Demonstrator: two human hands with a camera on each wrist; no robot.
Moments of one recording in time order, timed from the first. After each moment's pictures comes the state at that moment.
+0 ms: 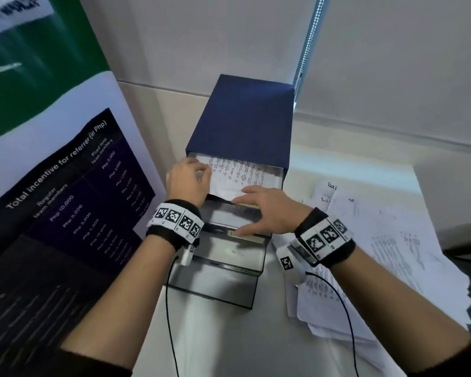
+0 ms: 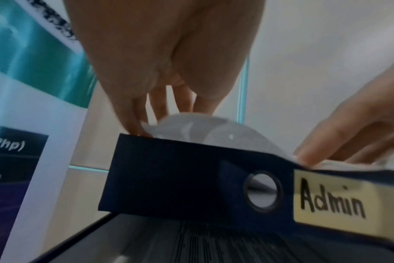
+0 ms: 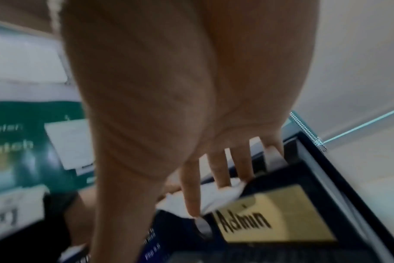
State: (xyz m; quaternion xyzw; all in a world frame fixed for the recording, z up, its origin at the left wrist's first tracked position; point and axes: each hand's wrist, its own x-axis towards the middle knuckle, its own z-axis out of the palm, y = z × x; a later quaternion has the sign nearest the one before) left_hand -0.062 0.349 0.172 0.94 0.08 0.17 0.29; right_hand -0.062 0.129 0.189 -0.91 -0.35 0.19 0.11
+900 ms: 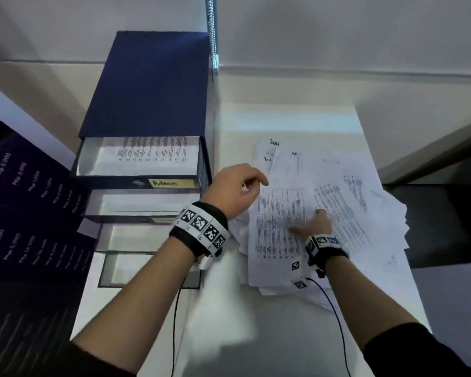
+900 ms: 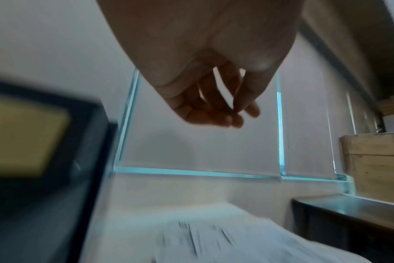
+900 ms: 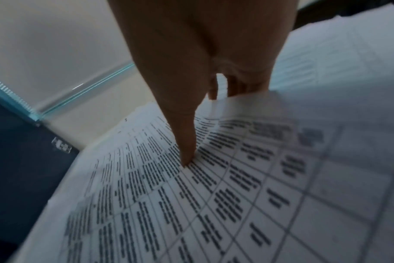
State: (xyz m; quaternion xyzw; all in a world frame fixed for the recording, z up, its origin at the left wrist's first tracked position) left_hand -0.078 0.123 0.144 0.88 -0.25 -0.03 0.41; right_hand -0.126 -0.123 0.004 -0.83 0.42 0.18 0.32
